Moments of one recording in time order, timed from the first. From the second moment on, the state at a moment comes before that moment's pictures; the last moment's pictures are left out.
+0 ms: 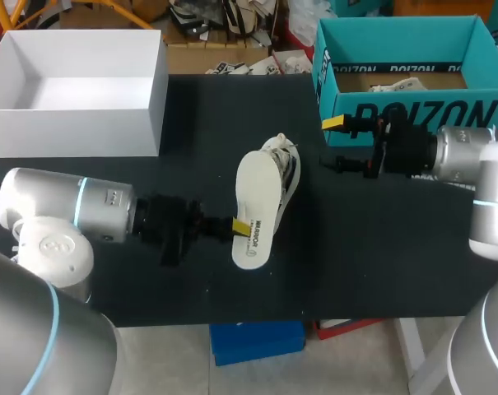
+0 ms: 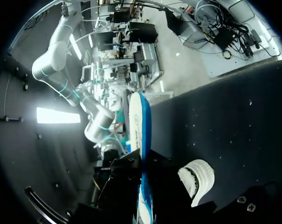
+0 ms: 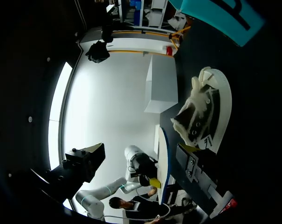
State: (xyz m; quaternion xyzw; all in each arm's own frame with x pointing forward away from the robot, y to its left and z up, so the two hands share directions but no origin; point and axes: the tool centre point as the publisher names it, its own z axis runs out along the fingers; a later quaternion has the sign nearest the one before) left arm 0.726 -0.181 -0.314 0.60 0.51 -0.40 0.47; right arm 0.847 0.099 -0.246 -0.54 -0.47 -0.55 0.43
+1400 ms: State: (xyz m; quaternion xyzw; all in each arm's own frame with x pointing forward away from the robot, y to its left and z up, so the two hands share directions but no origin) left arm 0.786 -0.209 -0.291 0.61 0.49 -0.40 0.47; right arm 0.839 0.109 -0.254 -0.54 -0.50 -0.53 0.43
